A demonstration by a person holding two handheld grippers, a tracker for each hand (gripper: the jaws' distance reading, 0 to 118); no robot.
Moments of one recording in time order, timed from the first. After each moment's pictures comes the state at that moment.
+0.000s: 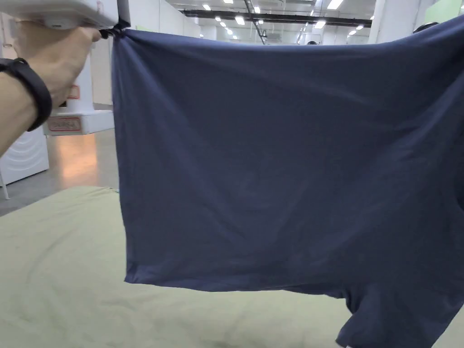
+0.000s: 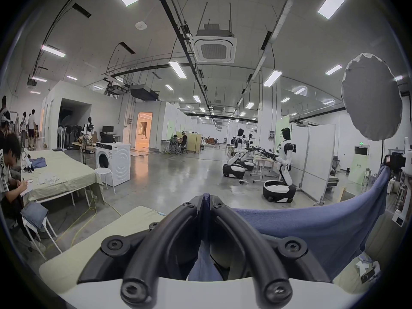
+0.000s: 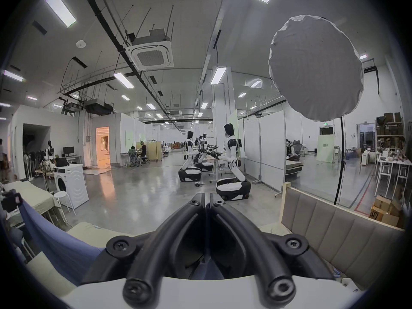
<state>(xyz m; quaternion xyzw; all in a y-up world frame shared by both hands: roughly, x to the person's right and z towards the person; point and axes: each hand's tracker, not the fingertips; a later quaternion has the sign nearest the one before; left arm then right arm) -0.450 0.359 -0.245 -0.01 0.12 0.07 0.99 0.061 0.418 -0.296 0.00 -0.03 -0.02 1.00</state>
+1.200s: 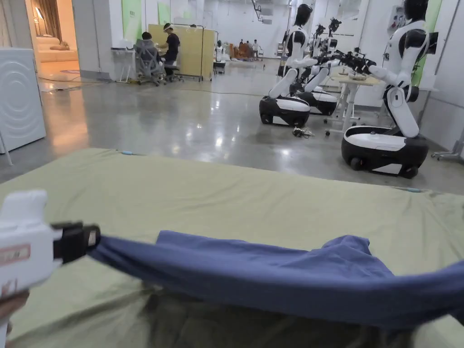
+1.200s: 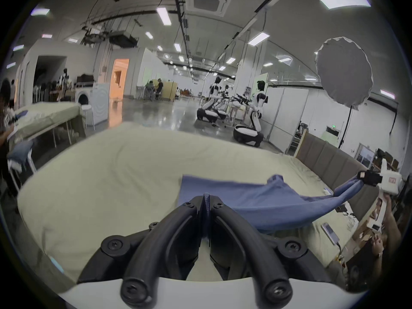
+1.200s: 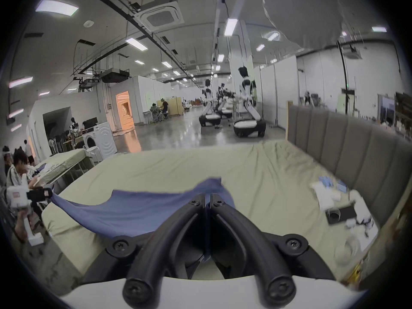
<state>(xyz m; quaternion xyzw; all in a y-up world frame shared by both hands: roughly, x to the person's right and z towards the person) -0.455 0.042 0.064 -0.20 -0.01 0.14 0.97 0.133 0.084 0.035 -0.19 0.06 -0.06 0.98</state>
